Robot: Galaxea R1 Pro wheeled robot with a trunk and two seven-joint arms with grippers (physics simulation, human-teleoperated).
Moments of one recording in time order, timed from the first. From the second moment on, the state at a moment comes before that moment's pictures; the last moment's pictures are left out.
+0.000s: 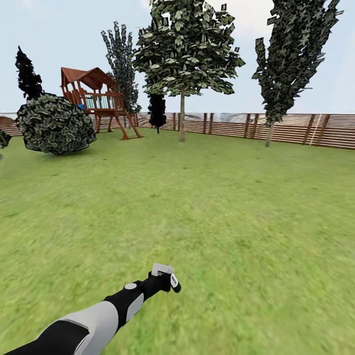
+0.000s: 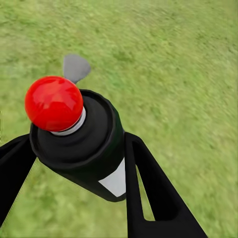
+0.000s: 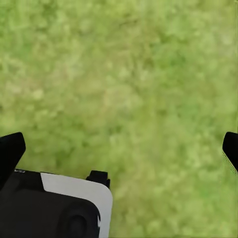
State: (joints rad) left arm -0.80 -0.16 -0.20 -0.05 0.14 -0.19 -0.39; right arm -0.31 -0.17 0.13 0.05 -0.07 -0.34 0.22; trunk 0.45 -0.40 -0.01
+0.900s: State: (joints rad) left arm -0.80 -0.12 -0.14 -0.05 0.14 -0.19 -0.39; right arm -0.30 -0.17 0.13 0.05 -0.07 -0.34 0.22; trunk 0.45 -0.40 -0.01
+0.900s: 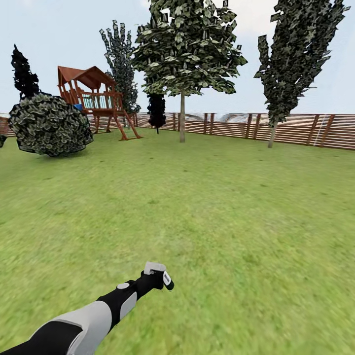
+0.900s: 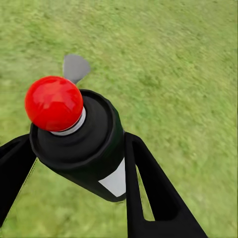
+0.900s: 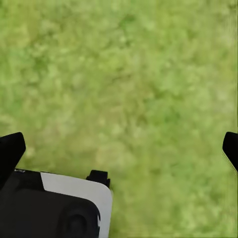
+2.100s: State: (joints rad) left arm -0.80 -0.12 -0.14 -0.05 0.14 -0.19 -0.39; right arm -0.30 -0.17 0.13 0.05 -0.07 -0.34 0.22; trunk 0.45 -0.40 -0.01
